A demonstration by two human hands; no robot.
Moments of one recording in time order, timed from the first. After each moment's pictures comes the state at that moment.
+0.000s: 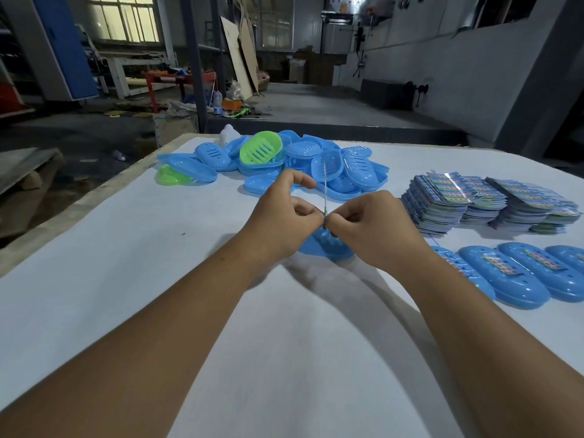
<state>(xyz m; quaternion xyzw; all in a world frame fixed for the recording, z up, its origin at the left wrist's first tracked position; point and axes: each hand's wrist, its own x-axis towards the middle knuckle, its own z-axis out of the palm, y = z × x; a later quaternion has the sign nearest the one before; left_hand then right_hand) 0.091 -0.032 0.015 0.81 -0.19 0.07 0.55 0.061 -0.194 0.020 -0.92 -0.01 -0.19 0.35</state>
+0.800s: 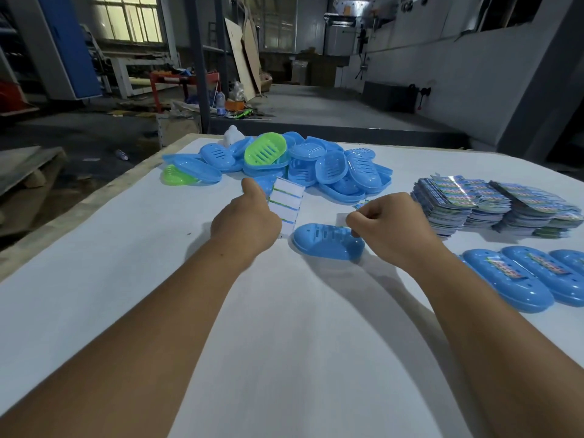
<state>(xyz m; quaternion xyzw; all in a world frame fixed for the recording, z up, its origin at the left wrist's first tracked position) 0.118 -0.002 0.011 0.96 0.02 0.12 0.27 0.070 -0.210 0.018 -0.93 0.06 -0.19 0.32</state>
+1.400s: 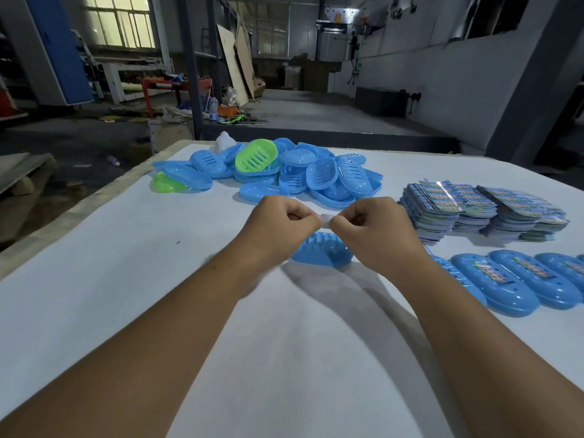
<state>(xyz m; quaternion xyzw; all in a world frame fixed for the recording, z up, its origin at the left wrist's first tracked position) 0.092 -0.033 0.018 0.82 -0.16 0.06 0.54 0.063 -0.203 0.021 -0.90 0.03 -0.23 0.36</state>
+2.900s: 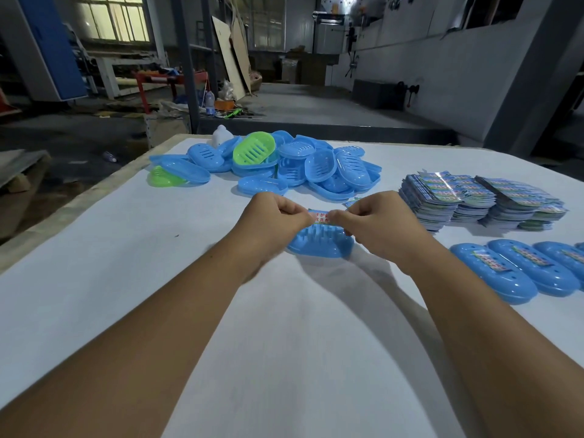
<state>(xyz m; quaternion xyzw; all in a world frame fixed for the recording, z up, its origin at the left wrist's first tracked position) 0.095 -0.031 0.011 0.80 -0.08 0.00 0.59 0.069 -0.216 0.020 -0.90 0.04 -0.14 0.41</state>
